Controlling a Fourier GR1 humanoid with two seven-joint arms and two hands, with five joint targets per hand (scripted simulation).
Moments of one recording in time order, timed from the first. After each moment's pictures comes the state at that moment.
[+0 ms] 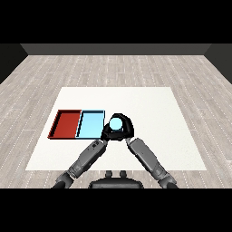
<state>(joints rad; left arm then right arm) -0.47 0.01 -0.57 -1.08 0.45 0.39 -0.33 -0.44 -0.01 0.49 -1.40 -0.18 -0.48 -0.17</state>
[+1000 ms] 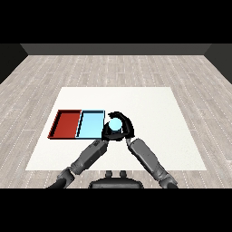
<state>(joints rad) -0.53 0.01 -0.63 -0.93 0.71 0.40 -0.64 -0.44 -0.01 0.49 -1.43 -0.22 -0.43 -0.14</state>
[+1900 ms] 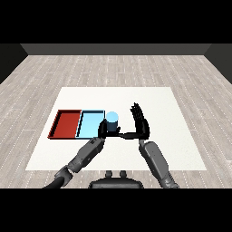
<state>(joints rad) -0.55 0.04 -0.58 -0.89 0.67 0.44 -0.64 -0.28 -0.05 0.32 -1.60 -0.27 -0.30 -0.20</state>
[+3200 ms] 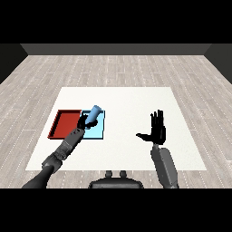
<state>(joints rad) -0.77 0.26 -0.57 -0.35 0.41 0.54 -0.09 -0.11 -0.07 0.08 -1.58 -0.46 -0.17 -0.33</state>
